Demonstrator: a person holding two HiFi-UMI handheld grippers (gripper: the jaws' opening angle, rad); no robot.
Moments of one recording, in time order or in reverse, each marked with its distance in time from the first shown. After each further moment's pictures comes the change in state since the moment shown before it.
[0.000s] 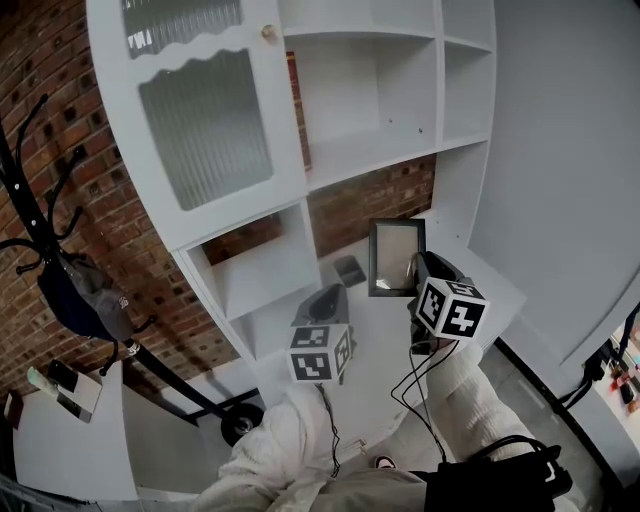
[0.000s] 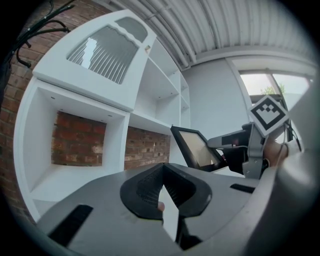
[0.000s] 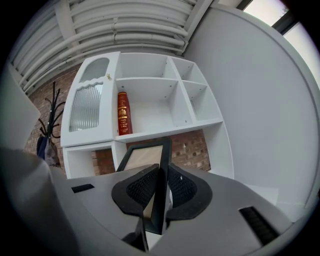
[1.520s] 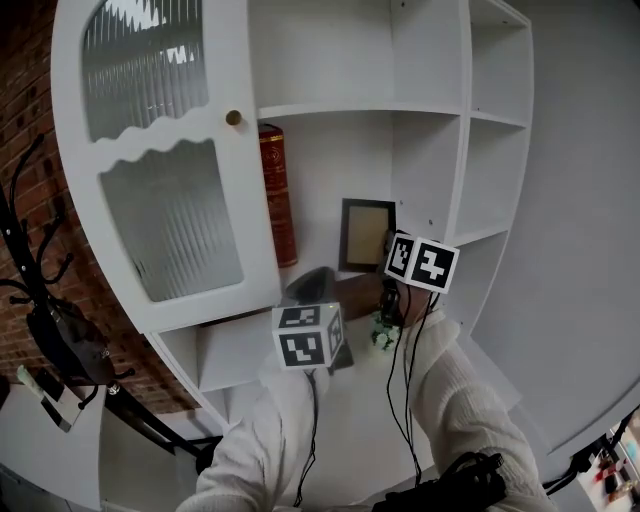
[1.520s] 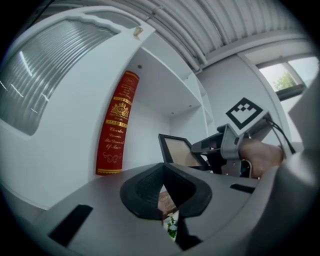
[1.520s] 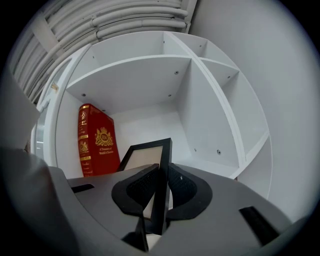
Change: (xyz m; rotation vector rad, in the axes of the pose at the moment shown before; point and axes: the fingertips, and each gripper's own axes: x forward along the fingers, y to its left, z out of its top) left arm 0.156 0.035 0.181 0.031 -0.129 0.204; right arm 0.223 0.007 0.176 0.044 0.035 0.157
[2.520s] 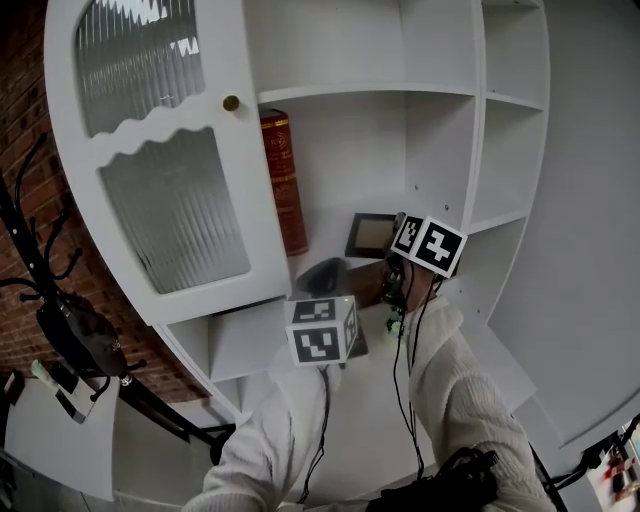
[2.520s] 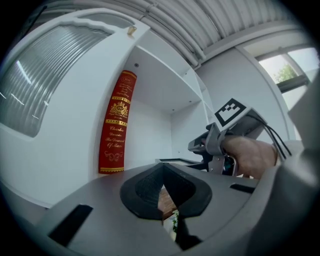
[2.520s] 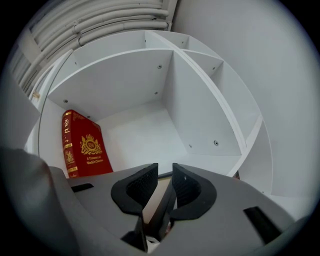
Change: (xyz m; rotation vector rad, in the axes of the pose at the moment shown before) left arm 0.000 -0.003 -0.004 0.041 0.020 0.036; right arm 0.021 -0.014 -0.006 0.149 -0.025 -0.068
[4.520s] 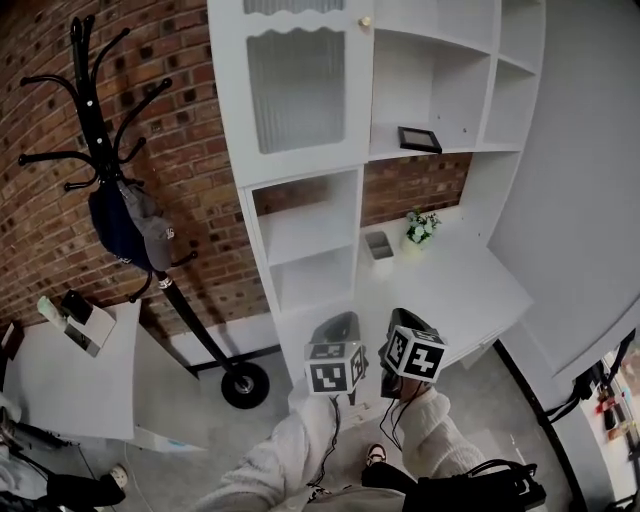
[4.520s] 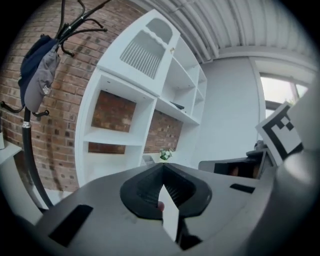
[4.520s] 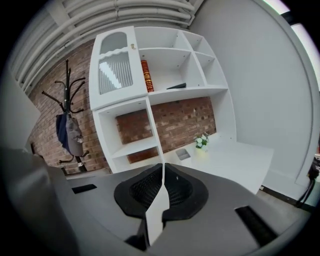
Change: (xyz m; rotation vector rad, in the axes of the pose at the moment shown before) left arm -0.315 0.031 -0.232 -0.250 0.305 -0.090; right arm -0.325 0.079 -0.353 -0.161 0.295 -0.077
